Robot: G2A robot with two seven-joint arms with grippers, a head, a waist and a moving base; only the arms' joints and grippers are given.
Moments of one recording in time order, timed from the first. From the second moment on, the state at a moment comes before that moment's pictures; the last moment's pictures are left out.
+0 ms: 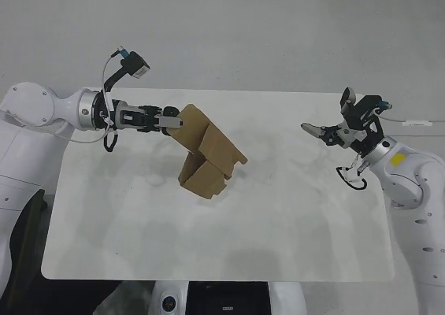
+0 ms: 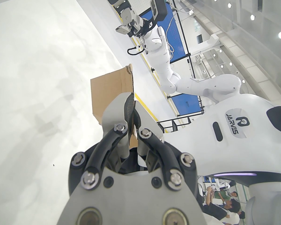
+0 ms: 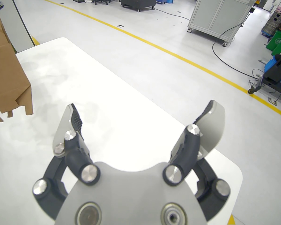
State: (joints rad) left arm 0.48 -0.82 -0.89 -1.30 -0.67 -0.46 -1.36; right arm -1.11 -1.07 1.50 -1.63 -1.09 -0.67 0.19
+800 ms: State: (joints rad) left arm 0.46 -0.84 -0.83 -1.38 -0.65 -0.38 -1.44; right arm -0.87 -1.10 1.14 -1.35 -0.40 -1.01 0.59
